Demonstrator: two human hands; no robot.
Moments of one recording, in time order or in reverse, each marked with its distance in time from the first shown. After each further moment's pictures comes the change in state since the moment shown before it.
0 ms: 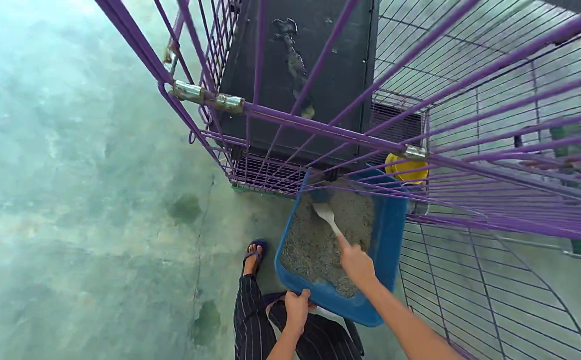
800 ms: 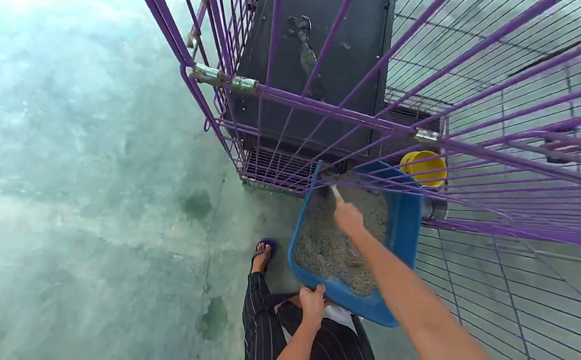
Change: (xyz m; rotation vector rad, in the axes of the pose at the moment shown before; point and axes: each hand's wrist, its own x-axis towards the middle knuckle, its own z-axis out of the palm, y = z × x) left_hand 0.000 -0.001 0.022 -0.028 0.025 0.047; right_hand 0.056 -0.062 -0.059 0.098 0.059 -0.062
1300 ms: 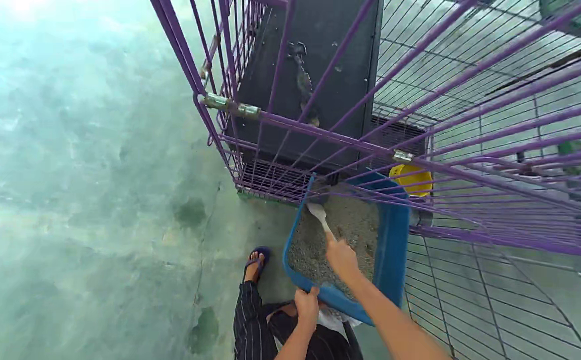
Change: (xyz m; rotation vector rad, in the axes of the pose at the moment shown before) left_hand 0.002 0.013 0.011 0.035 0.007 0.003; right_hand -0.055 0.013 0.034 -0.069 -0.066 0.012
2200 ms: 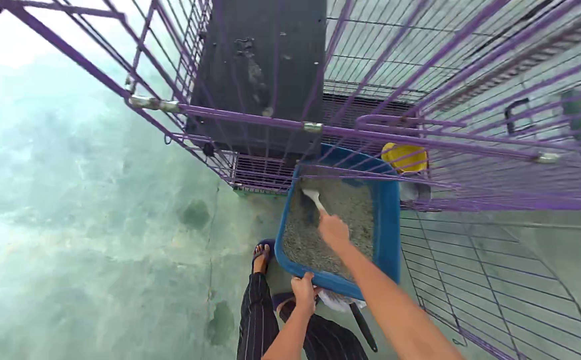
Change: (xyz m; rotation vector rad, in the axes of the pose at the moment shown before) left_hand -0.013 -0.006 0.010 -0.159 0.116 -0.003; right_hand 0.012 0.023 0.003 0.161 0.040 -0.042
